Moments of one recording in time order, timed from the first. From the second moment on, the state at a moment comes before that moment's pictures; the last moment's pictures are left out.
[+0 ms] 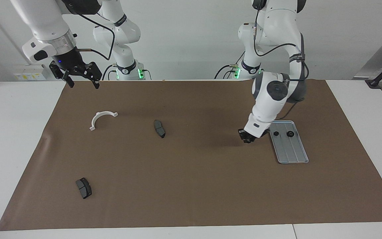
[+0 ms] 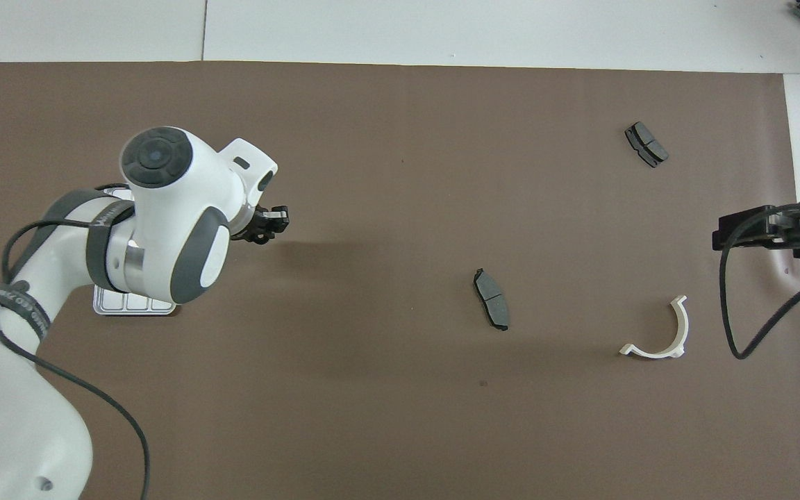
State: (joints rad) left arm -0.43 0.30 0.03 -1.86 -0.04 2.15 -0.48; right arm 0.08 -0.08 -0.08 -1.66 0.01 1.57 0.12
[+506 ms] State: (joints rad) left arm -0.68 0.32 0.03 -1.88 -0.04 2.25 -0.78; right arm 0.08 -0.08 -0.08 -1.65 0.01 1.57 0.12
